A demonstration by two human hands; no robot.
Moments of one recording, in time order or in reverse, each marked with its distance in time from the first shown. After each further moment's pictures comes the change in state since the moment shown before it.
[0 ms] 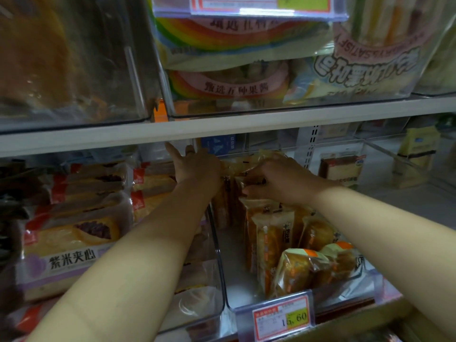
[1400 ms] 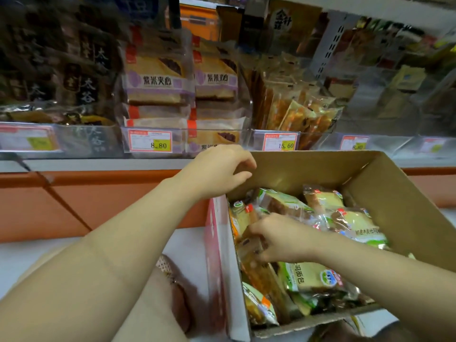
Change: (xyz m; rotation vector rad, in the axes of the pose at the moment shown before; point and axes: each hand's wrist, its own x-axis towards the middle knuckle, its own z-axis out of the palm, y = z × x) left_hand -0.285 -0.025 0.049 -0.771 -0.022 0.466; right_hand -0.269 -0.188 0.094 0.107 -0.537 -0.140
